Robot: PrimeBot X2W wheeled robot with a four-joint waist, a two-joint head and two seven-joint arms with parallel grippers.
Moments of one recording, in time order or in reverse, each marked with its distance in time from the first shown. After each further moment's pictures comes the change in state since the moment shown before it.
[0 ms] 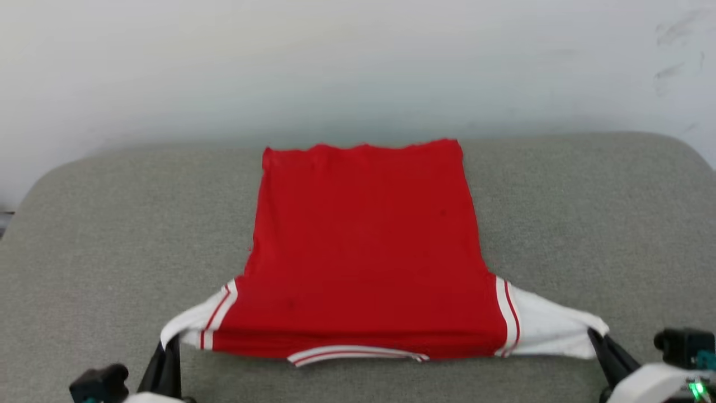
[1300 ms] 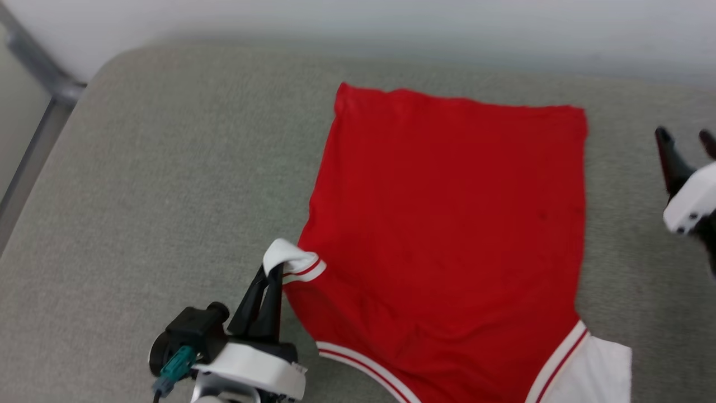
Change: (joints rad) left arm -0.028 -0.085 -0.244 -0.304 0.113 0.023 0.026; right arm -0.449 0.042 -0.303 -0.006 -0.218 -0.001 0.242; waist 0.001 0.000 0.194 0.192
